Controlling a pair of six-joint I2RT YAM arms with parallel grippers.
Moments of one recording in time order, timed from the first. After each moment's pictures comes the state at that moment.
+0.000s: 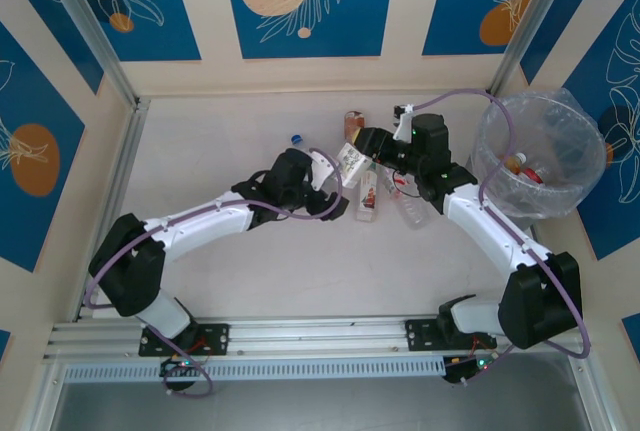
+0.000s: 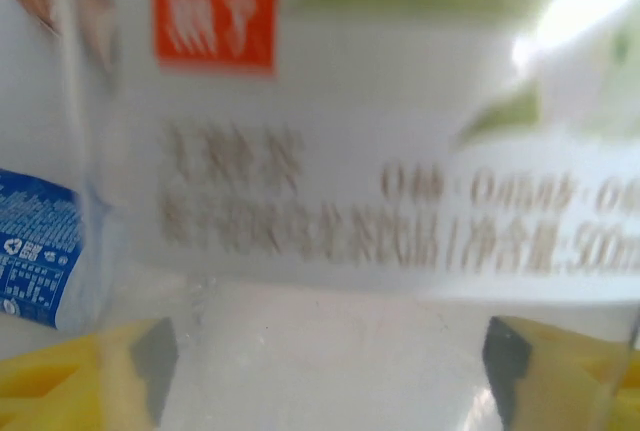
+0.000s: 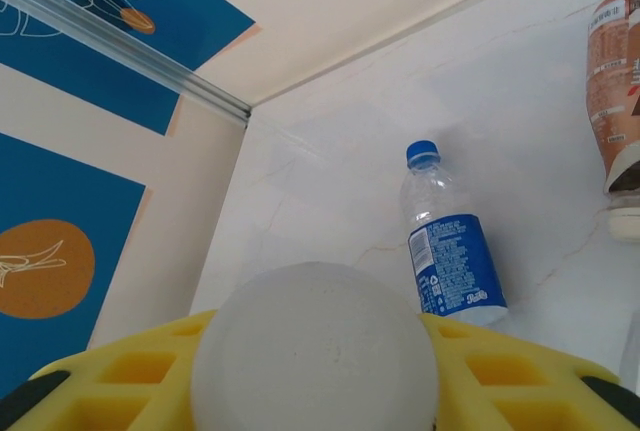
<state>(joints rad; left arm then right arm) -0.80 1.57 1.08 -0.15 0.16 -0.10 0.34 1.29 0.99 -0.08 -0.38 0.73</state>
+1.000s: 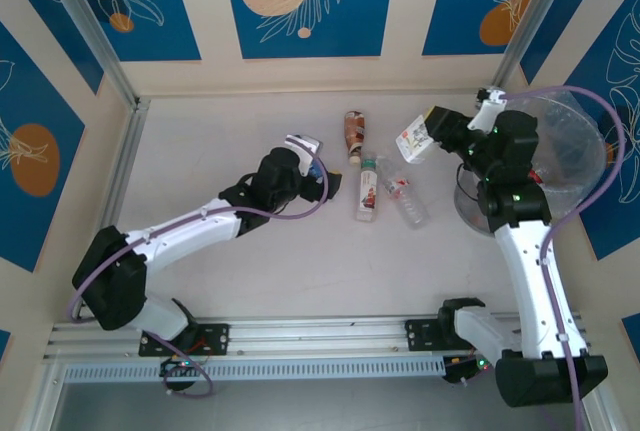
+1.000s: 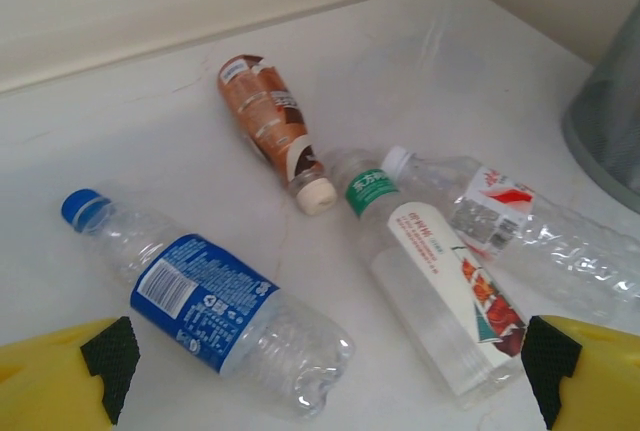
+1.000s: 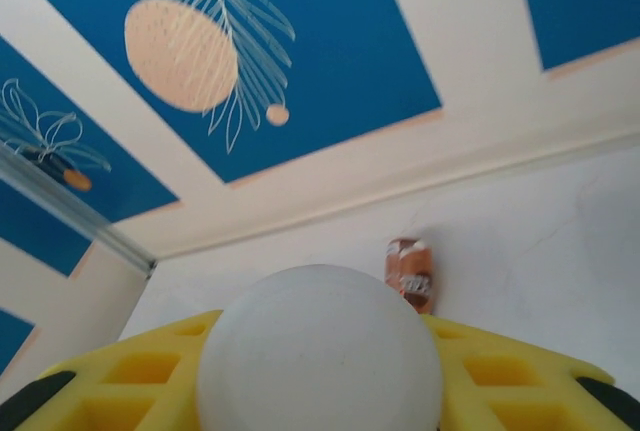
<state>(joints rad) -0.80 1.47 1.02 0.00 -0.16 -0.20 0.04 0.96 1.15 -0.39 -0.26 0.47</state>
